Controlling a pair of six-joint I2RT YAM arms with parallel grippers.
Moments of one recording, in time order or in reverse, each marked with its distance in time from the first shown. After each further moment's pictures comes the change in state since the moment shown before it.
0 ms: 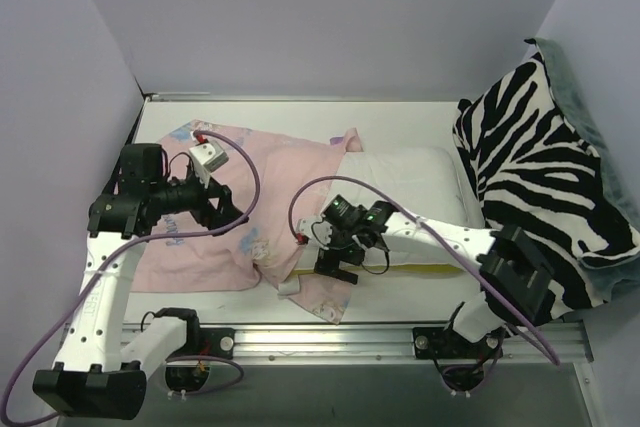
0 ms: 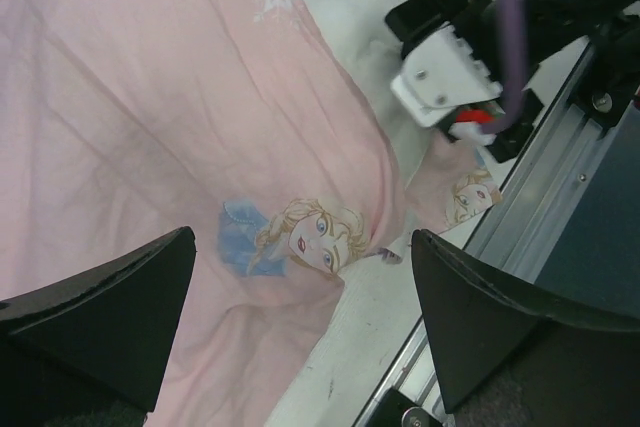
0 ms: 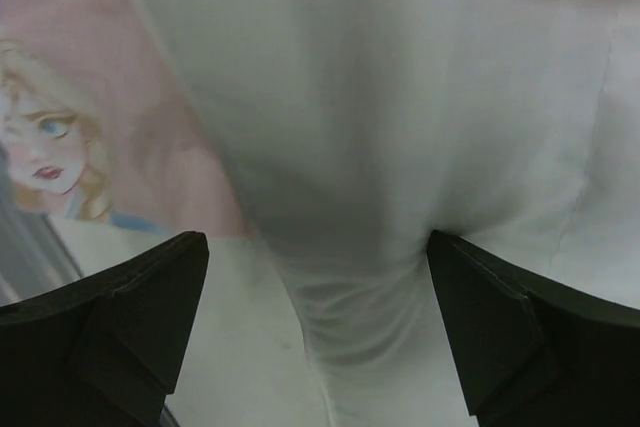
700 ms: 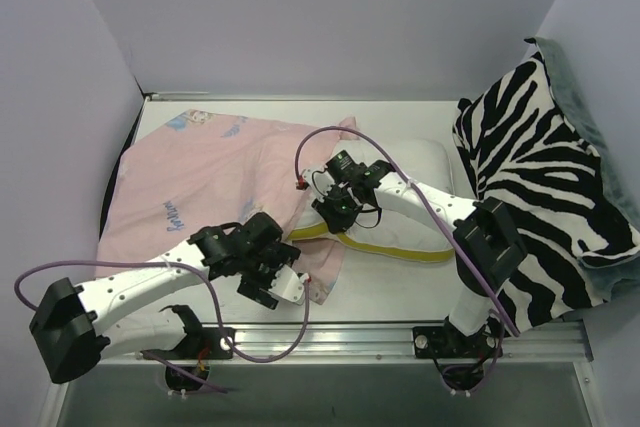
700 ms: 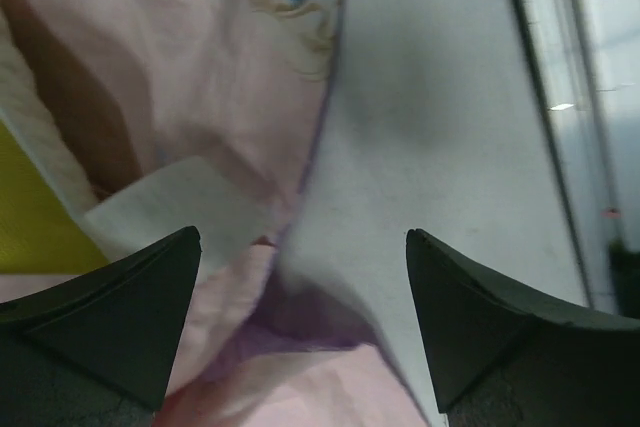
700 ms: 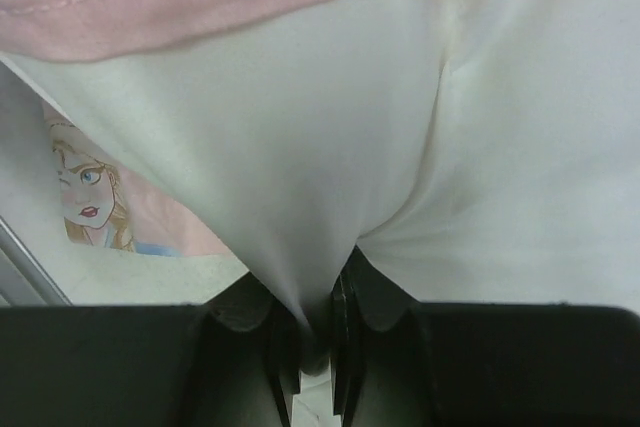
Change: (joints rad) left arm -0.833 0.075 -0.404 0.089 -0.523 0.699; right arm -0.181 0.246 0.277 0.007 -0.122 0.144
